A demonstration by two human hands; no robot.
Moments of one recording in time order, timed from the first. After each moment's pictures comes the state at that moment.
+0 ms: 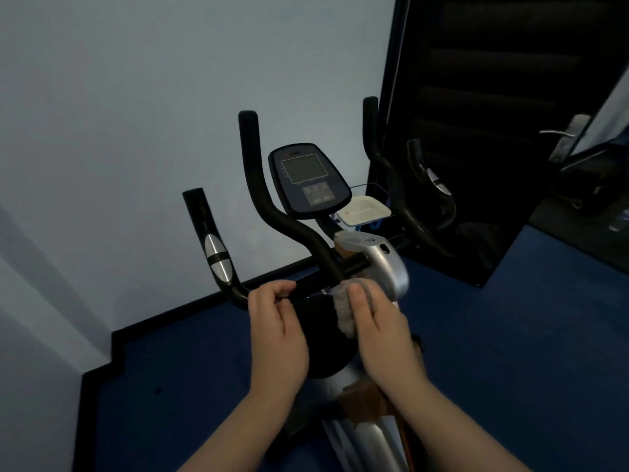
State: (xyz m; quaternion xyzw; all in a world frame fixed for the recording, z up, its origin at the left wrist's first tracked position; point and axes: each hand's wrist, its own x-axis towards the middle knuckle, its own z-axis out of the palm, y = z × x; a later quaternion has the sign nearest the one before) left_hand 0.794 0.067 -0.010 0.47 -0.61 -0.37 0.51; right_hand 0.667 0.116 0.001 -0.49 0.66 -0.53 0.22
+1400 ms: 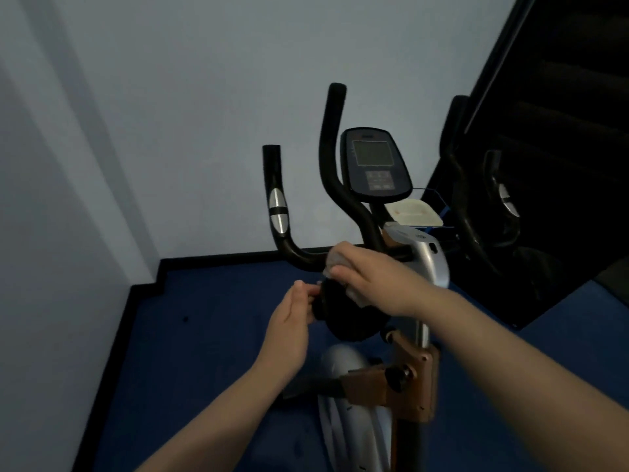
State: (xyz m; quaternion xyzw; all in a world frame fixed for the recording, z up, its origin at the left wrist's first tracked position) left_hand 0.818 0.094 -0.038 0.47 -0.47 -0.56 0.49; right_hand 0.662 0.058 0.050 -0.78 0.56 -0.12 0.24
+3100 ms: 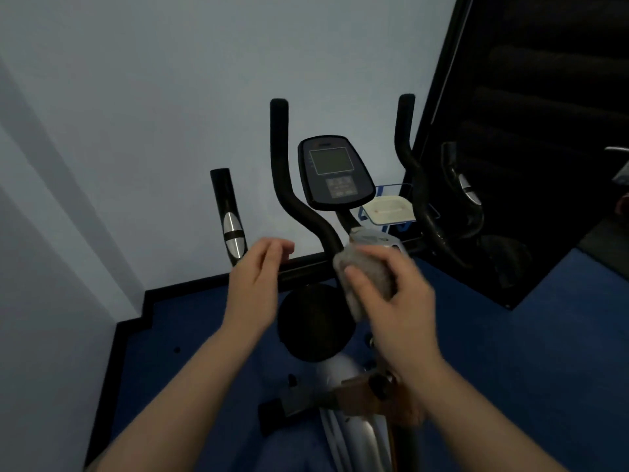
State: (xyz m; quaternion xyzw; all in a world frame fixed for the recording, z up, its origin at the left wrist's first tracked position) left_hand 0.811 0.036 0.016 0.44 -0.64 -0.36 0.52; right_hand 0.641 0.118 0.035 -0.57 0.56 -0.58 0.16
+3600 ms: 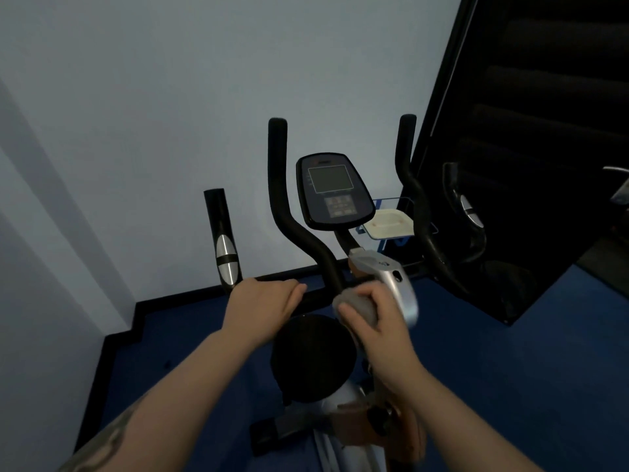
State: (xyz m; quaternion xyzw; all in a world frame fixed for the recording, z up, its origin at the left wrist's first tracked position) left_hand 0.807 -0.019 -0.006 0.44 -0.86 0.13 0.21; right_hand 0.615 0.066 -0.022 -0.58 0.56 -0.53 0.26
